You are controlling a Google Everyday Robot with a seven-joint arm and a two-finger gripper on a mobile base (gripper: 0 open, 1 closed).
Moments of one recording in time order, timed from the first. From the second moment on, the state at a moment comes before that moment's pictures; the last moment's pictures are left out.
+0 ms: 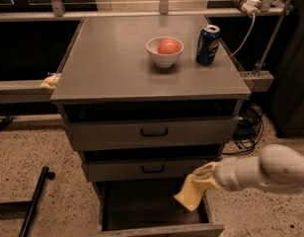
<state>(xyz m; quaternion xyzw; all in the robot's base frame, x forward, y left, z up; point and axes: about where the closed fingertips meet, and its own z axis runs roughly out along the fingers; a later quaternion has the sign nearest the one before) 0.487 -0.168 0.572 -0.51 0.76 0.21 0.34</state>
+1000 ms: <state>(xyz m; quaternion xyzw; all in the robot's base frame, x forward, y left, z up) 0.496 -0.360 0.745 -0.41 0.76 0.18 0.47</state>
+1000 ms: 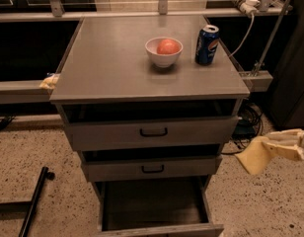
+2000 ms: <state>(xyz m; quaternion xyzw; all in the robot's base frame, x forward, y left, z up) 0.521 -0.273 0.878 -0.47 0.70 0.25 0.48</state>
